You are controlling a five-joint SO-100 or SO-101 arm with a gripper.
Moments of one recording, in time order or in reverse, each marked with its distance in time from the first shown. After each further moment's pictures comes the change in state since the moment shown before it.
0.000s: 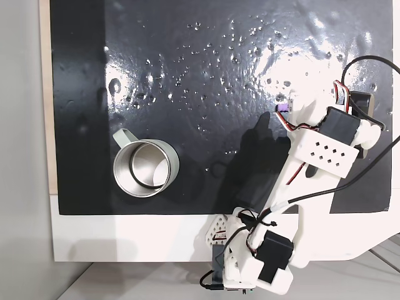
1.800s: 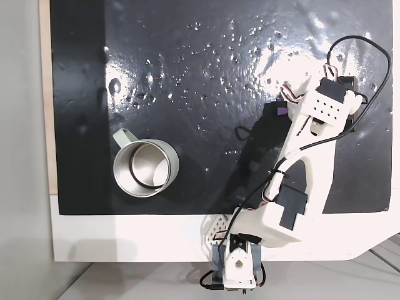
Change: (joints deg) arm 1.2 -25.5 -3.3 -17.1 -5.4
